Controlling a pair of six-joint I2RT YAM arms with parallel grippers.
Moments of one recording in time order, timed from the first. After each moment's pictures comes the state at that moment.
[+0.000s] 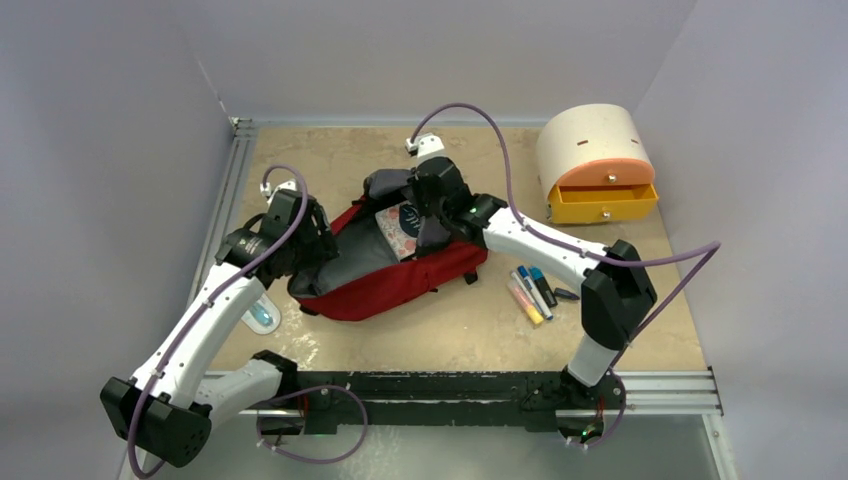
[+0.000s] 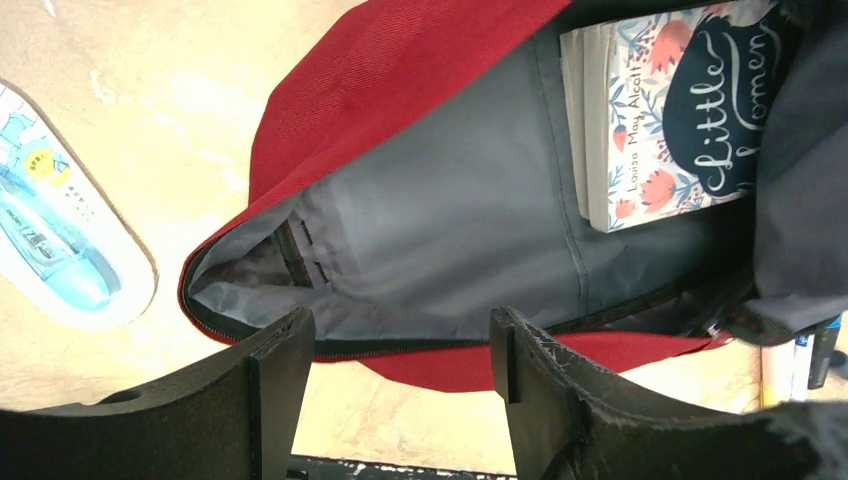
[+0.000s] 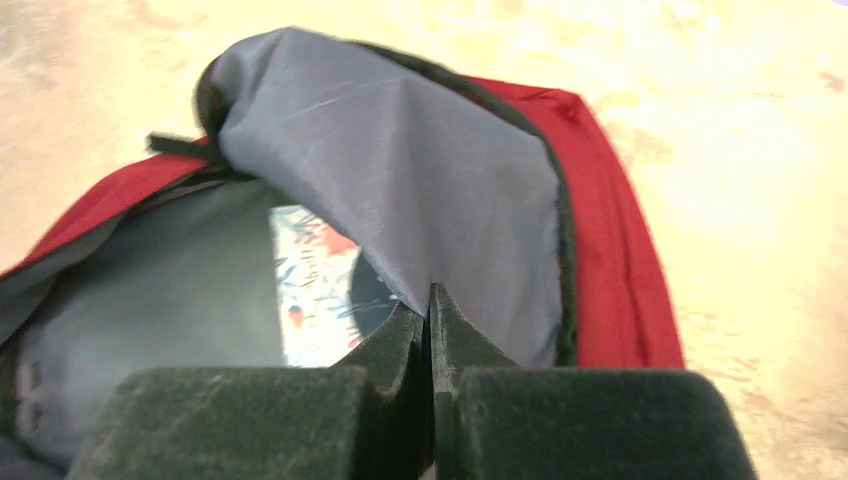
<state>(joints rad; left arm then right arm) -0.39 1.02 1.04 -0.94 -0.23 -0.71 0.83 1.70 1.37 -0.19 0.34 0.21</state>
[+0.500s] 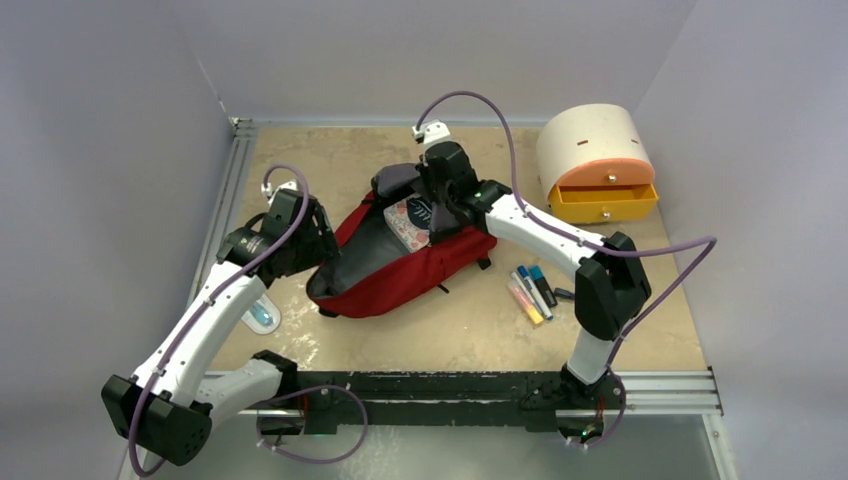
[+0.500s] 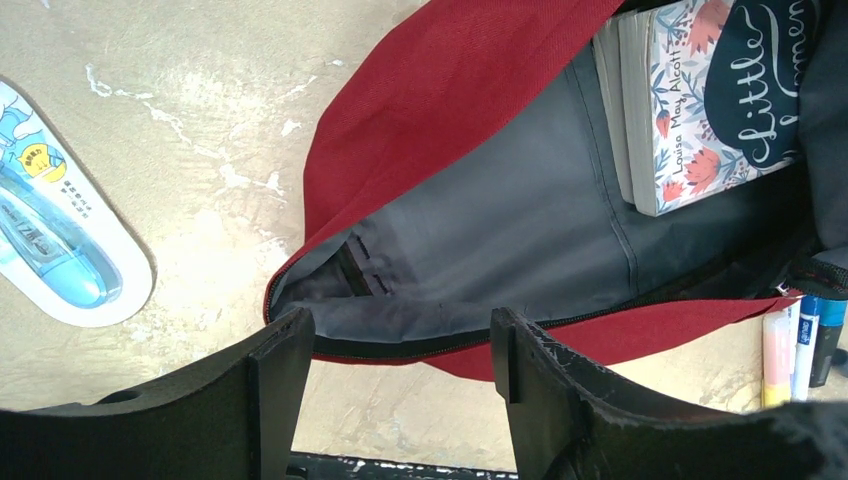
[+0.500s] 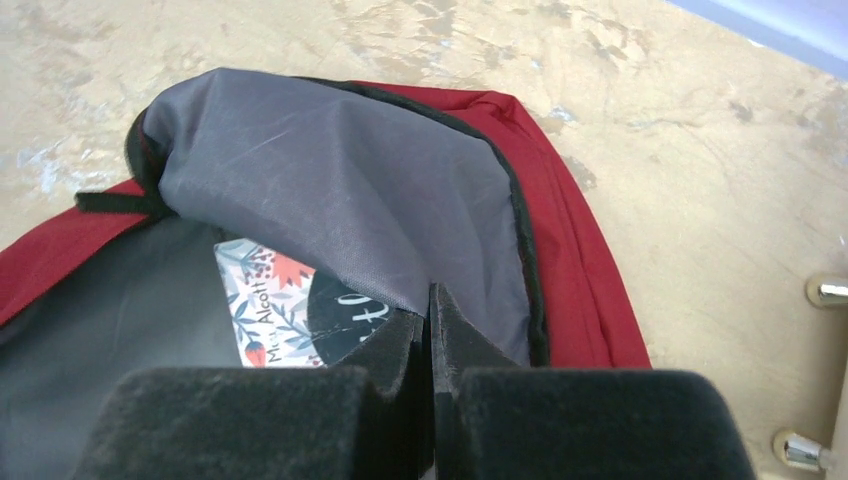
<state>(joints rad) -0.39 1.03 1.04 -0.95 -0.22 -0.72 0.72 1.76 1.45 -0.22 0.35 0.12</state>
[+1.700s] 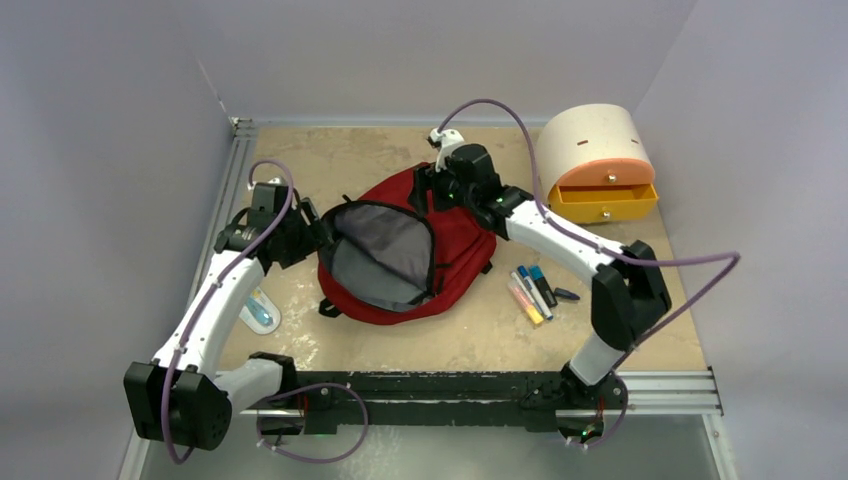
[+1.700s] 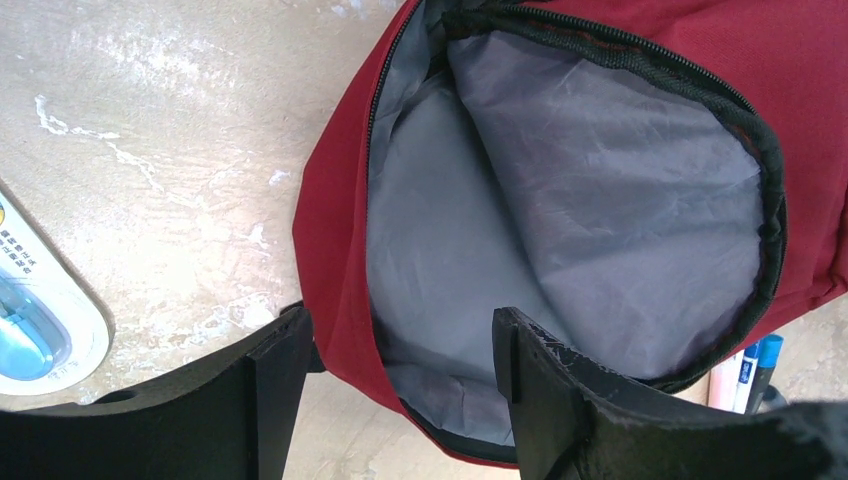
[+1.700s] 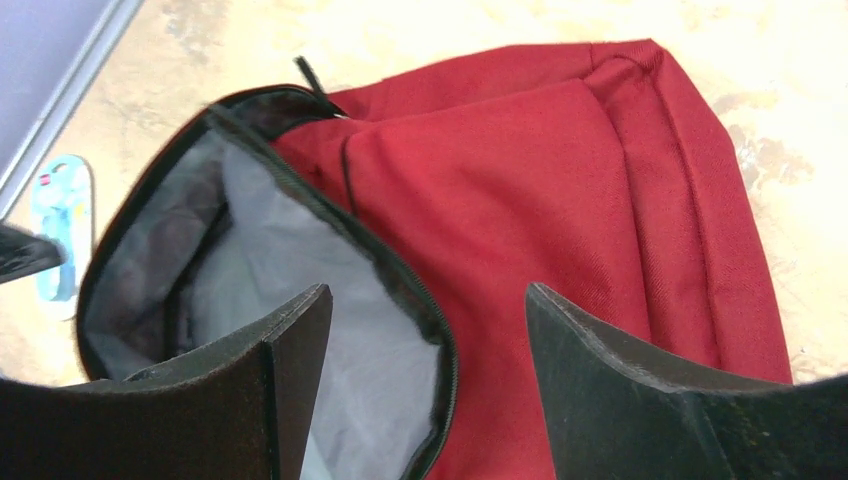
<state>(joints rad) -0.15 1.11 0.96 -0.76 -0.02 -0.65 0.66 1.63 1.29 -0.11 -0.09 0.25</state>
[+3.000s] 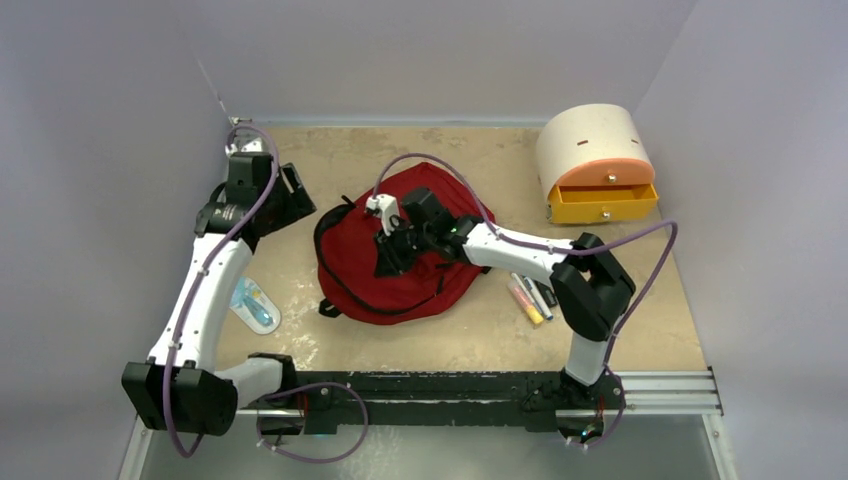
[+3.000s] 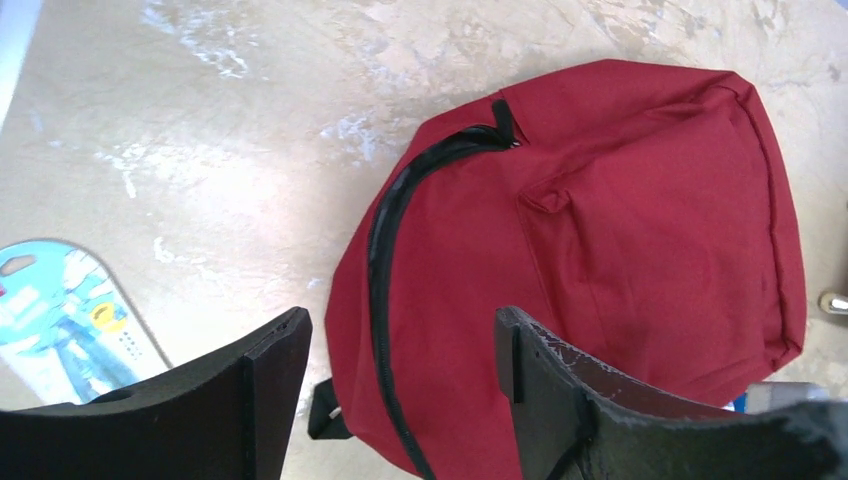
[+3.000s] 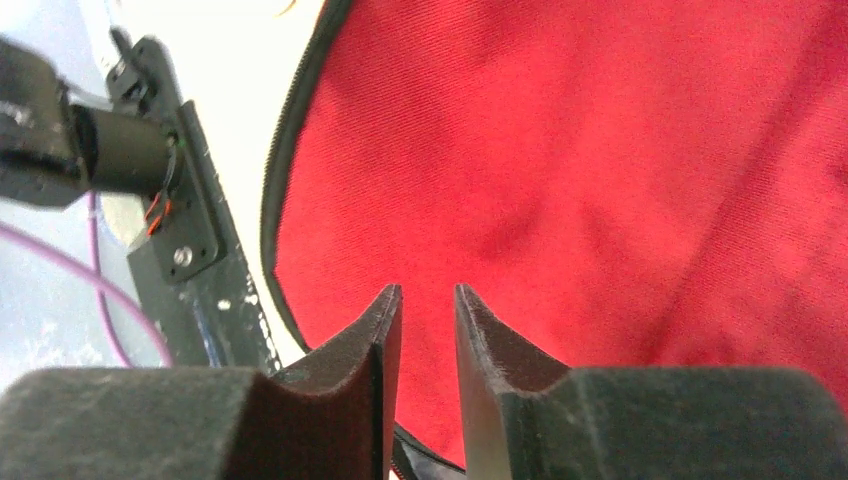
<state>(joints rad) -0.08 1.15 1.18 -0.78 -0.09 -0.53 0.87 1.82 1.29 -0.18 -0.53 0.15</state>
